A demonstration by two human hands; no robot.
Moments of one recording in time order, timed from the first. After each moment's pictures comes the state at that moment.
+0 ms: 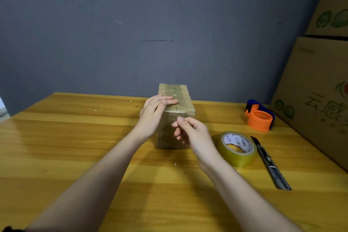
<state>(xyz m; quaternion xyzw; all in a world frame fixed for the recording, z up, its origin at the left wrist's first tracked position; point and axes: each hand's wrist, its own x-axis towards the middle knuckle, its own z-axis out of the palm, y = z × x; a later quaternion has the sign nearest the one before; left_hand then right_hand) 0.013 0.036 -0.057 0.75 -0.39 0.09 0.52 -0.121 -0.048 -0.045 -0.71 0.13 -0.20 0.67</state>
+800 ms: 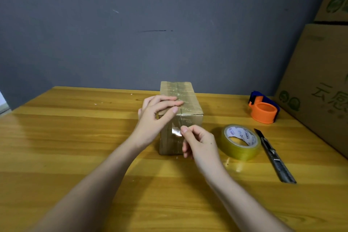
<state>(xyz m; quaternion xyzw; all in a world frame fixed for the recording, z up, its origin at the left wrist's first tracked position) -0.027 0.053 -0.059 0.76 -0.39 0.10 0.51 -0.144 -0.044 -0.075 -0.72 0.11 -0.26 0.64</state>
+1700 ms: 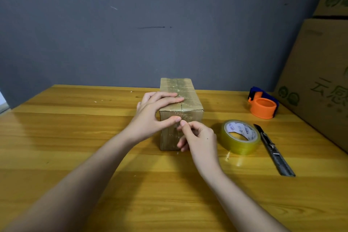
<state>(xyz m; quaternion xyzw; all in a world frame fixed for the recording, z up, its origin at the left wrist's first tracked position) -0.016 0.064 -0.058 0.79 -0.47 0.13 0.38 -0.134 -0.040 -0.087 -0.76 0.17 -0.30 0.55</state>
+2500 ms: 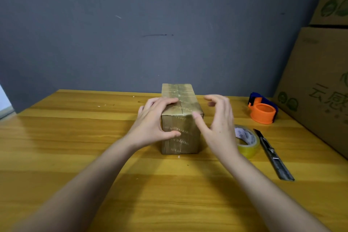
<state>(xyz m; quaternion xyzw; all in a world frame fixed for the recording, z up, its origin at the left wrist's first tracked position) -0.020 0.069 -0.056 0.82 -0.47 0.14 0.31 -0.137 -0.088 -0.058 -0.86 0.08 -0.45 0.24</state>
